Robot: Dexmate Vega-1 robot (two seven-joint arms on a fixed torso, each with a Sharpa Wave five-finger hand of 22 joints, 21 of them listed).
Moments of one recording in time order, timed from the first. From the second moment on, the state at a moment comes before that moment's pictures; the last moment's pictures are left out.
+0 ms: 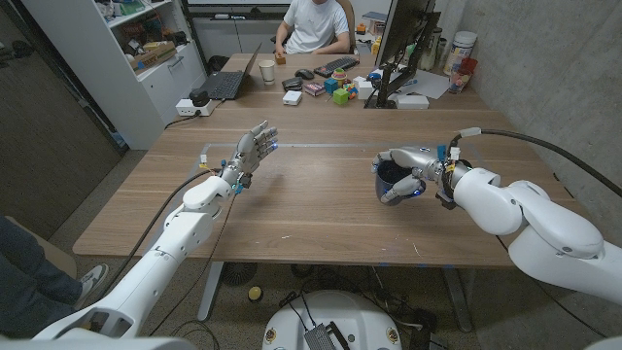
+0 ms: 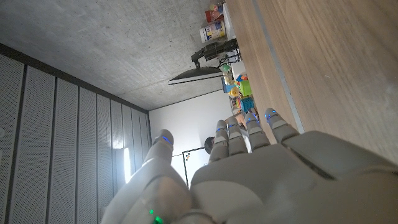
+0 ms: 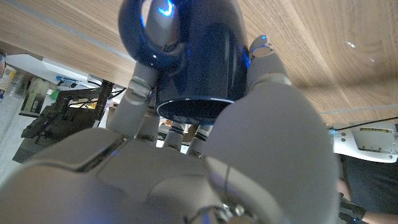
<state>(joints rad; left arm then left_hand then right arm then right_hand) 0.93 0.46 0.22 -1.44 -0.57 -0.11 -0.19 0.10 0.04 0.51 -0.13 0.17 0.16 0.09 0.19 0.18 0.13 0.04 0.22 0.20 0.08 0.09 0.19 0.18 0.01 0.14 0.20 0.18 -1.26 -1.13 -0.28 -2.54 -0.55 -0.62 0.31 1.03 -0.19 0.33 -0.16 0.31 0.39 -0.23 0.65 0.75 0.32 -0.06 0.78 0.75 0.62 0.15 0.68 0.56 1.20 -0.16 0.77 0.26</state>
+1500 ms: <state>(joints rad) 0.92 0.46 0.24 -1.45 -0.54 -0.12 -0.18 0.10 0.04 0.52 -0.13 0.17 0.16 0.09 0.19 0.18 0.13 0.04 0.22 0.20 0.08 0.09 0.19 0.18 0.01 0.14 0.20 0.18 -1.20 -1.27 0.02 -2.68 -0.30 -0.70 0.48 1.03 -0.19 0.34 -0.18 0.30 0.41 -0.21 0.64 0.77 0.35 -0.03 0.78 0.75 0.65 0.17 0.68 0.56 1.19 -0.14 0.84 0.25</state>
